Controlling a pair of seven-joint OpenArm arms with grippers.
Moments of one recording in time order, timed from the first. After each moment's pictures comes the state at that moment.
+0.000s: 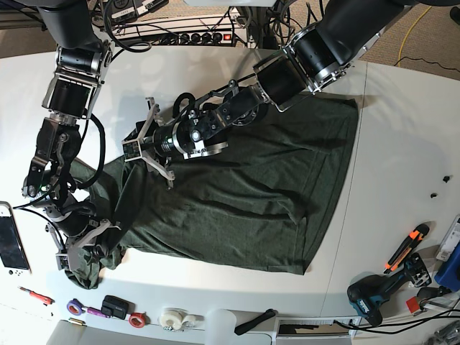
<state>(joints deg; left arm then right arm) -25.7 10.2 56.5 56.6 2.1 -19.1 8.8 24.8 19.7 14.2 79.1 21.1 26.9 -46.9</state>
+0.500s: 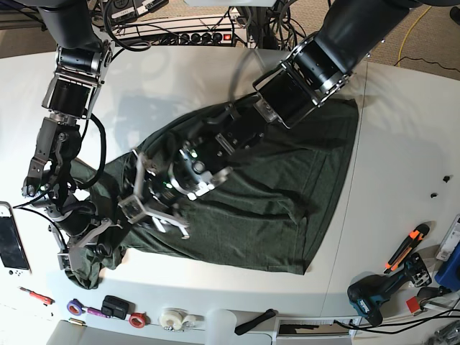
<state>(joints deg) -29.5 10.2 47.3 66.4 -2.4 -7.3 19.1 24.8 19.7 14.2 79.1 24.5 28.6 -48.5</state>
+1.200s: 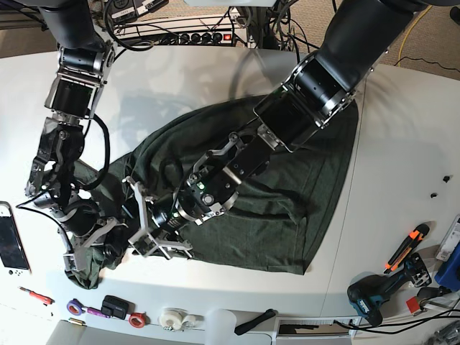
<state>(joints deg) -36.1 10.2 46.6 60.9 -17.7 -9.4 11.1 24.8 18.2 14.2 79.1 28.6 31.6 -49.8</state>
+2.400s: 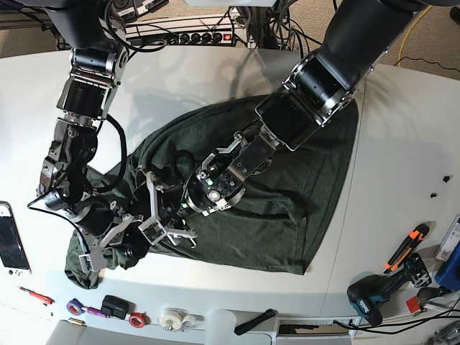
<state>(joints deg) -35.7 10.2 46.6 52.4 -16.4 -16.7 5.8 24.9 14.5 14.8 79.1 34.7 36.8 -53.8</state>
